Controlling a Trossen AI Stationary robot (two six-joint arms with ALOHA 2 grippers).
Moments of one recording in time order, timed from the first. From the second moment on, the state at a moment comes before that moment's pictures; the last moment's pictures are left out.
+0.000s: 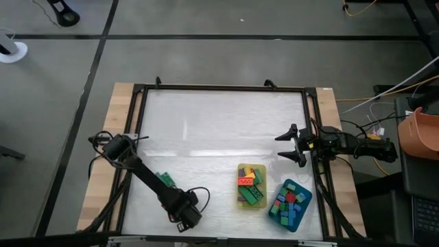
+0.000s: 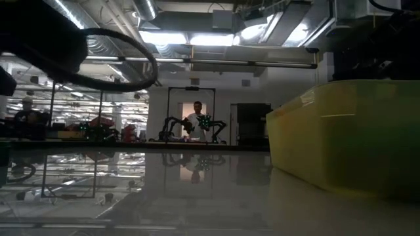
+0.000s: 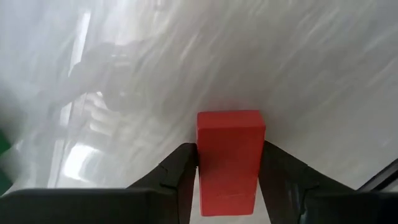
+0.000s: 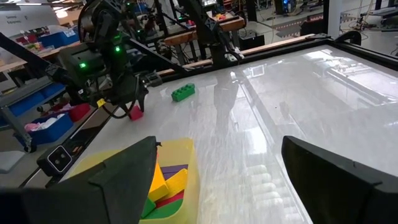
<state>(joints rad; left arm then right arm) -0.65 2.07 1.40 -0.88 0.10 -1.16 -0.03 0.01 0.08 -0.18 -0.13 0.23</state>
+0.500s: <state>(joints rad) -0.50 2.05 1.56 -0.84 0.01 -0.90 -0.03 0.01 0.08 -0.18 -0.12 0.23</state>
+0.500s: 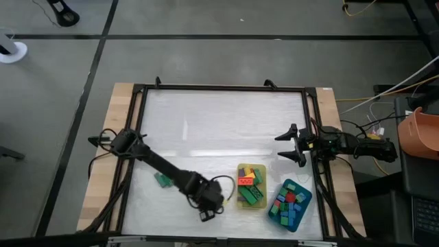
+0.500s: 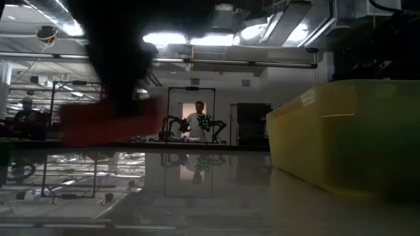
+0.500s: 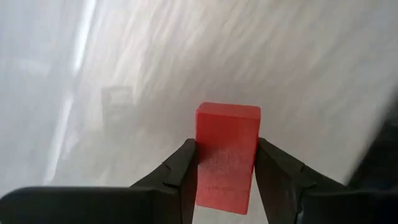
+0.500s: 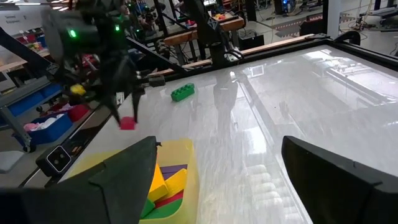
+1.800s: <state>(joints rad) -0.29 2.06 1.61 -0.24 0.04 -0.59 -0.03 0.01 0.08 -0.18 -0.12 0.23</state>
